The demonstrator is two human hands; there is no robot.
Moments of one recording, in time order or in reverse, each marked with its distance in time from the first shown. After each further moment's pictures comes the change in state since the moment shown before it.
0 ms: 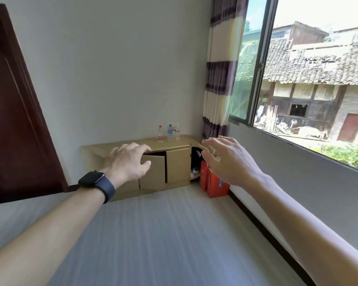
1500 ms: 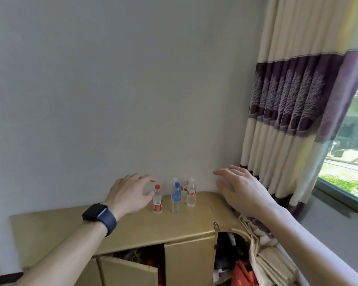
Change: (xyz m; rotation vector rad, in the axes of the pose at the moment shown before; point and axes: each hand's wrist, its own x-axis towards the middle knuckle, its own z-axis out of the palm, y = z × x) left_hand 0.968 -0.198 0.415 -0.059 -0.103 -0.052; right_hand 0.884 0.449 0.495 0.046 -0.118 -0.020
